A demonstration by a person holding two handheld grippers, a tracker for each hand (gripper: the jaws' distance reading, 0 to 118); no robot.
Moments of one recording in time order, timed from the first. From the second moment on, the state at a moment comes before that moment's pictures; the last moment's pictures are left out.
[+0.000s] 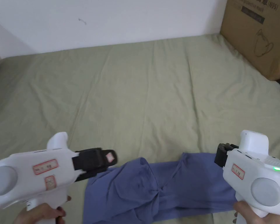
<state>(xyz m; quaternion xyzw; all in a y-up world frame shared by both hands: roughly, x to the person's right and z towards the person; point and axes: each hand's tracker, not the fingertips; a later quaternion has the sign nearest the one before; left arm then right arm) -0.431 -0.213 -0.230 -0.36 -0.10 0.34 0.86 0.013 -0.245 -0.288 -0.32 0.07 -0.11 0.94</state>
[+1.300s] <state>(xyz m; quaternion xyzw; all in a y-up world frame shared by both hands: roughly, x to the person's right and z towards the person) -0.330 -0.253 -0.274 -0.45 -0.20 0.24 0.84 0.040 -0.242 -0.282 -0.33 0.06 -0.11 0.93</state>
